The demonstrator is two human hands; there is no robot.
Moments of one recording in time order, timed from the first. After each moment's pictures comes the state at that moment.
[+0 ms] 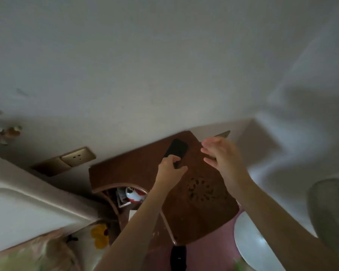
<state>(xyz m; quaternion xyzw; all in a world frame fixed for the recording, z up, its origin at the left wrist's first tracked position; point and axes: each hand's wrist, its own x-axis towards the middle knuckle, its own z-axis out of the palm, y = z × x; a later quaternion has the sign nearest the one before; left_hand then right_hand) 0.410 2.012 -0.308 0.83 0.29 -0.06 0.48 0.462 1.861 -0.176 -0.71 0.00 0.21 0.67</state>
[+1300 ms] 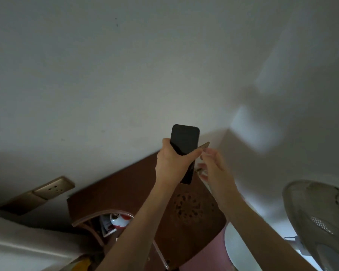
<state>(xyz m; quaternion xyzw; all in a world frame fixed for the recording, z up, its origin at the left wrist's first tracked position) 0.460 1.979 -0.186 0.80 0.24 0.10 0.55 0.453 1.856 -0.152 -0.76 0.03 0.15 0.64</state>
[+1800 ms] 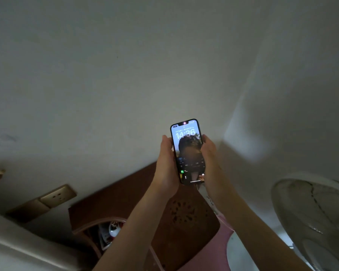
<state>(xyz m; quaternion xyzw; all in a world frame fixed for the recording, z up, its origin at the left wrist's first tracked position) 0.423 1.949 -0.118 0.37 0.11 -0.03 0.92 0.425 1.840 -0.101 -0.69 -0.06 0.13 0.71</state>
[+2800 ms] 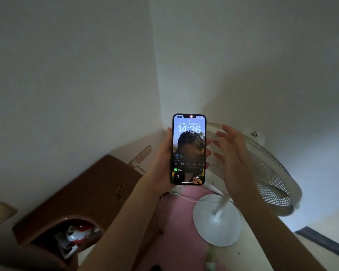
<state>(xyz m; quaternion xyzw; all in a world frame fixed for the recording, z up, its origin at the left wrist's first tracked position) 0.320 1.697 -0.084 0.35 -0.08 -0.32 0.88 0.271 1.546 -0.061 -0.69 0.04 -0.17 0.71</state>
